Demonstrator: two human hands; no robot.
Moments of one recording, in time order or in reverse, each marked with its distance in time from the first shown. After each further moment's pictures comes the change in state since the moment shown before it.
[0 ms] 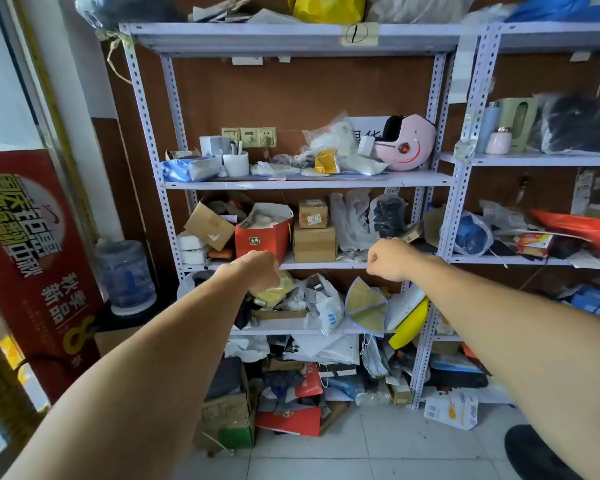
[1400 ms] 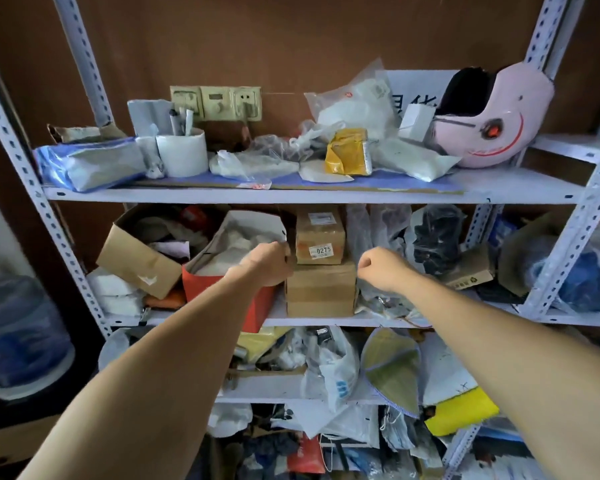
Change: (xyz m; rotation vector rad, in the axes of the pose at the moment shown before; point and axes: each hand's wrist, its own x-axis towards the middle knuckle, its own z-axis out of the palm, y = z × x) left_hand 0.497 -0.040 0.032 -0.197 0.155 0.006; right_hand 0.467 0.077 0.075 0.207 -0.008 0.092
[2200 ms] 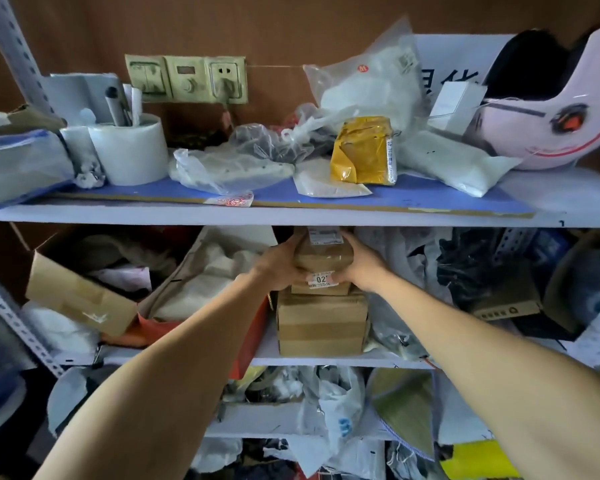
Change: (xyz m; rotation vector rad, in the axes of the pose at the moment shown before) left_hand 0.147 -0.003 0.039 -0.188 -0.094 0.029; right_hand 0.165 -0.004 0.035 0.393 -0.032 -0.103
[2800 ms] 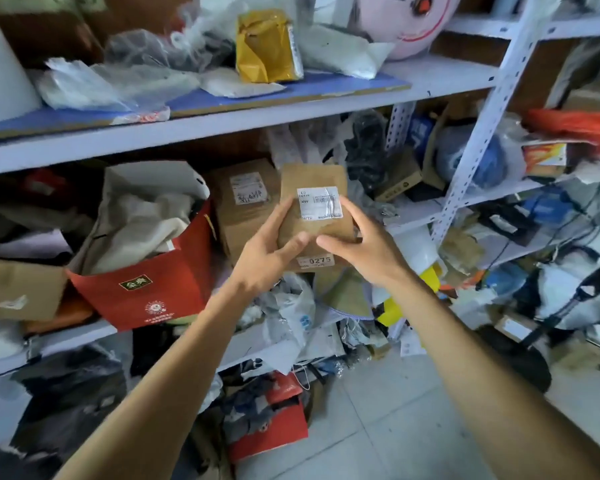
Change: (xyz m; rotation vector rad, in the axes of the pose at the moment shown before) left_hand -0.136 -0.004 0.069 -0.837 -0.253 0.381; right_hand -0.226 -0.002 0.040 0.206 0.400 0.184
